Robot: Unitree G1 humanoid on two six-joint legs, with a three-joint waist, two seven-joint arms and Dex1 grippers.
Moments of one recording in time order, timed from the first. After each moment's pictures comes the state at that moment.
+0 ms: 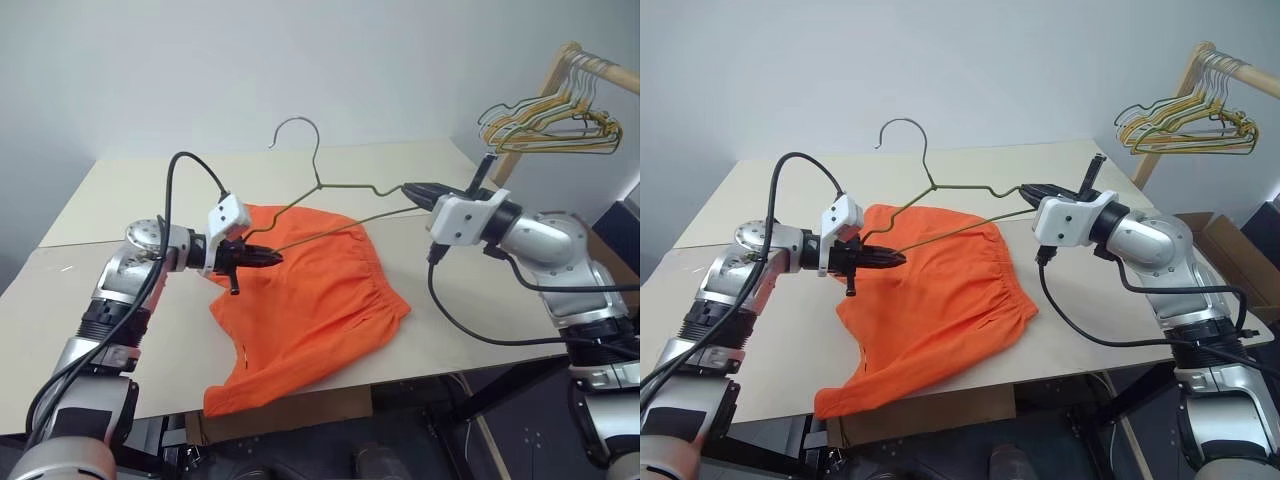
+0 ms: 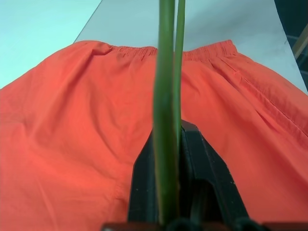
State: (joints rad) left arm -0.71 0.68 -0.16 0.30 -0.27 0.39 -1.26; right arm -0.62 -0.78 0.13 0.09 -0.17 -0.37 0.64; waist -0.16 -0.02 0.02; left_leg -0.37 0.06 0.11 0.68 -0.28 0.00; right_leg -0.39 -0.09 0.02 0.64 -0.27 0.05
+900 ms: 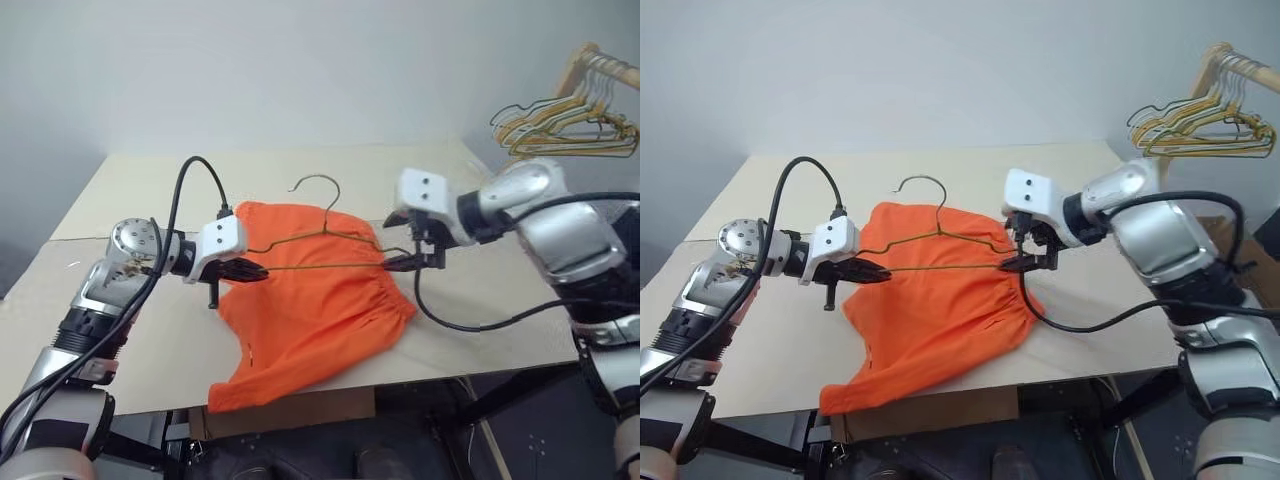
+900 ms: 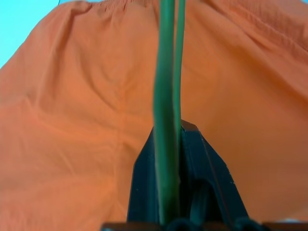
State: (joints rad) left arm -0.65 0.78 -0.21 0.19 -0.14 0.24 -1.32; right arm -0.99 -0.83 0.53 -0.03 0.07 0.73 1.26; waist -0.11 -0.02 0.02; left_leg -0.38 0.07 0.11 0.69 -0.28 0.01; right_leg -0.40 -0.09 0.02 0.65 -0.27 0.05
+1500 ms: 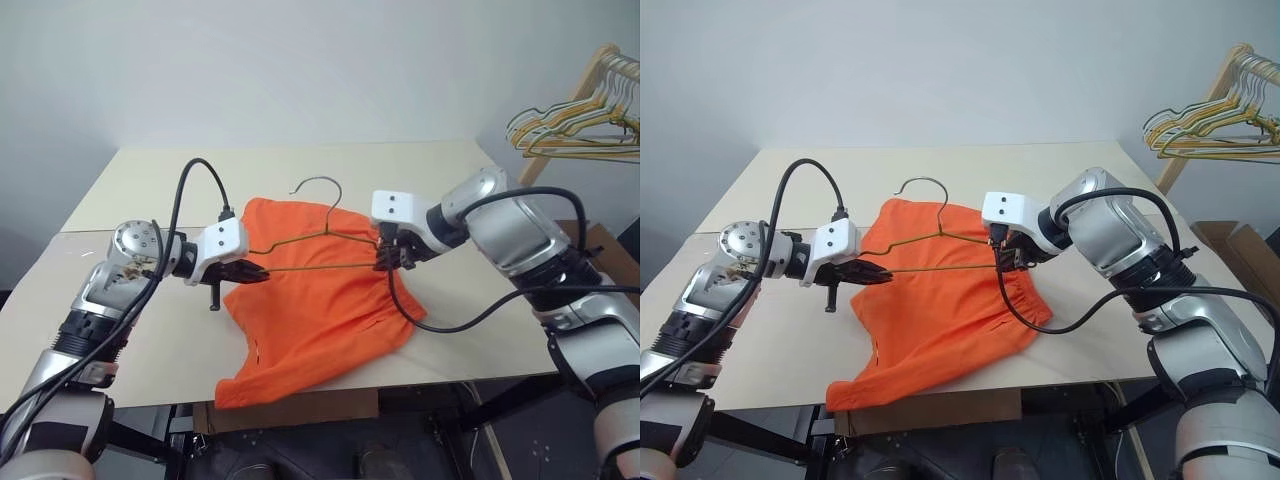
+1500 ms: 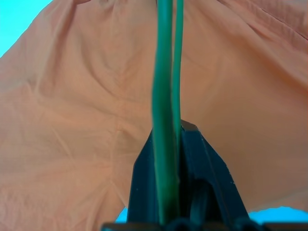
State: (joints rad) left arm -0.64 0.78 -0.21 0.17 -0.14 0.24 -1.31; right arm -1.04 -0.73 0.59 0.08 -0.01 0.80 1.31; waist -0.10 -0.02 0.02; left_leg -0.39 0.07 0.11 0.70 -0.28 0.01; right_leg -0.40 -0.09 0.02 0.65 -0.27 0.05
